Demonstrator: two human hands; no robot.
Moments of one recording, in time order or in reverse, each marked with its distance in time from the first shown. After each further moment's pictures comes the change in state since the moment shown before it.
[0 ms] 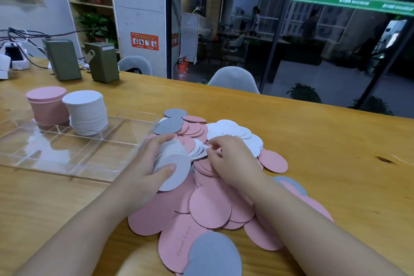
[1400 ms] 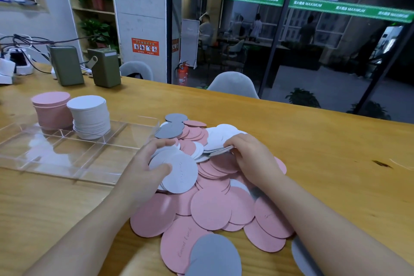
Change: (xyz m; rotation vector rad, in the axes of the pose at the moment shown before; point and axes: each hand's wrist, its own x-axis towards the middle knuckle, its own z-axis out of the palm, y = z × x) left_hand 0.001 0.011 0.003 -0.228 0.122 -0.120; right_hand 0.007 0.052 -0.012 -0.191 0.086 -0.204
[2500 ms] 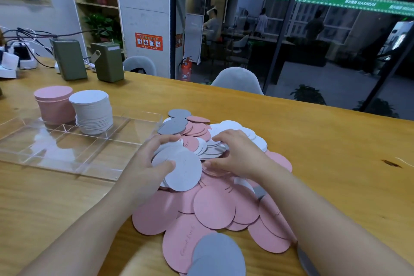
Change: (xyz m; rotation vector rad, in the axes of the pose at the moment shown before) left_hand 0.002 -0.004 -0.001 -0.017 -0.018 0.039; right_hand 0.017 -0.040 -0.012 0.167 -0.343 0.126
